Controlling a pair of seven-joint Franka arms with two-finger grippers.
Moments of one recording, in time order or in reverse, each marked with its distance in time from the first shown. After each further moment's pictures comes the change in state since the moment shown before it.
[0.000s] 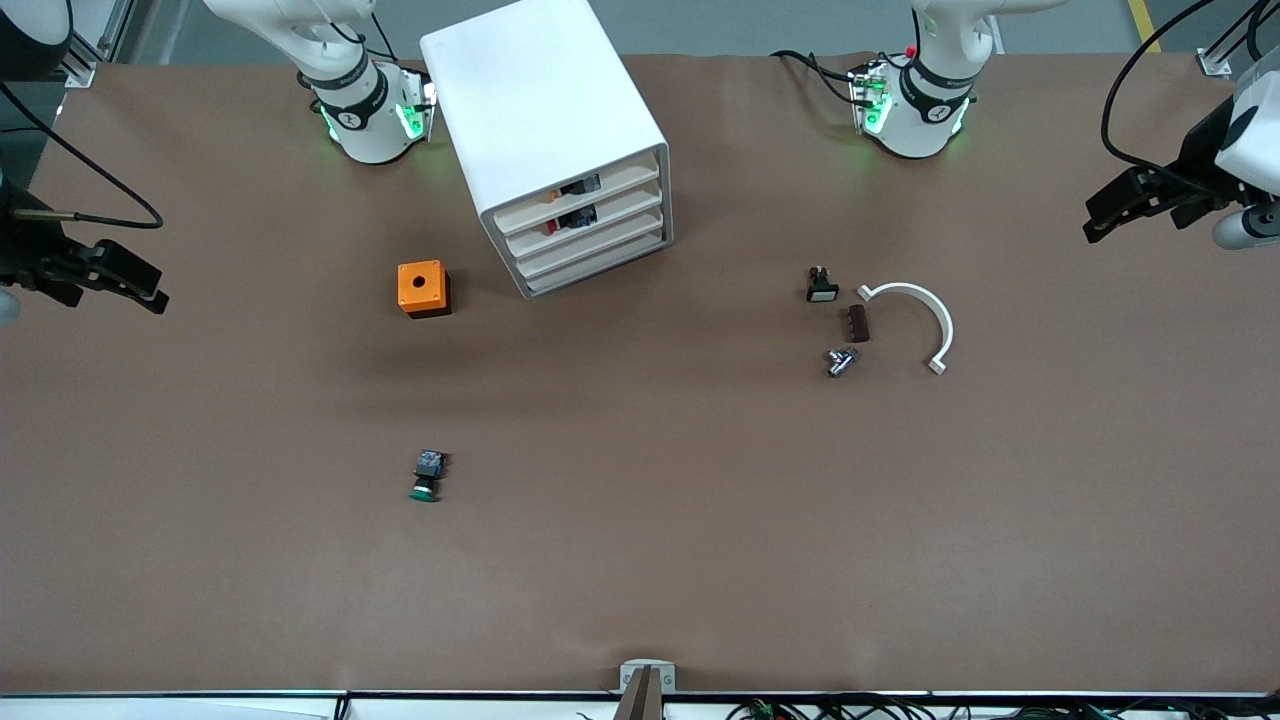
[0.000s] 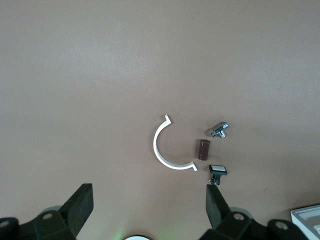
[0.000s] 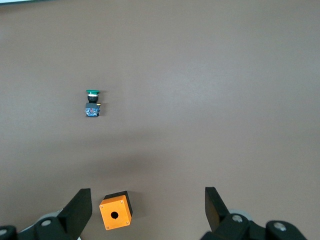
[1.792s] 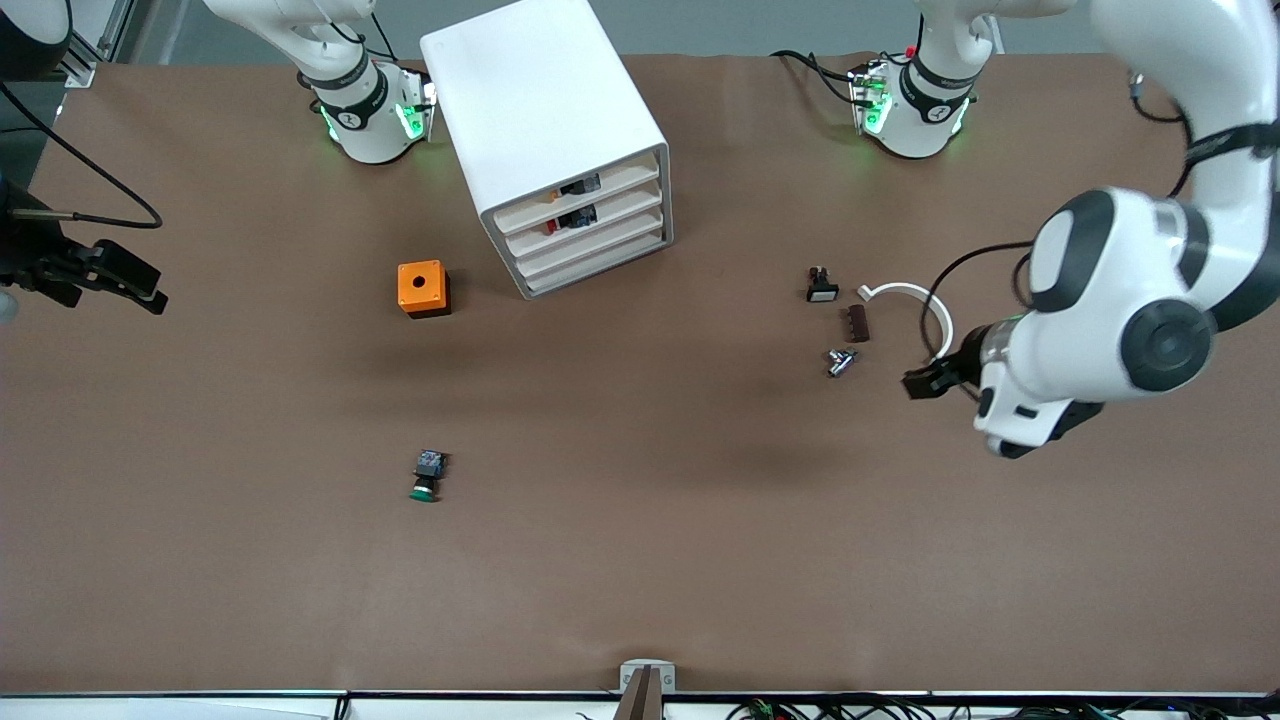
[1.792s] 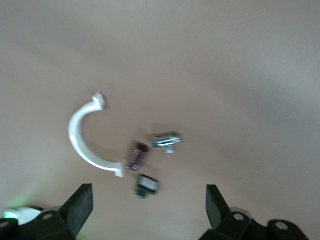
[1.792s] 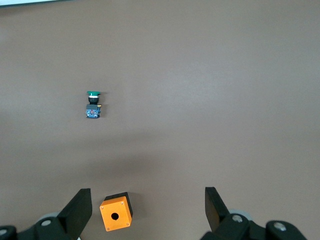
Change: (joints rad) left arm -0.182 0.582 -0.022 0.227 -0.097 0.086 -0.636; right arm 0.000 0.000 0.003 0.007 0.000 0.004 0.000
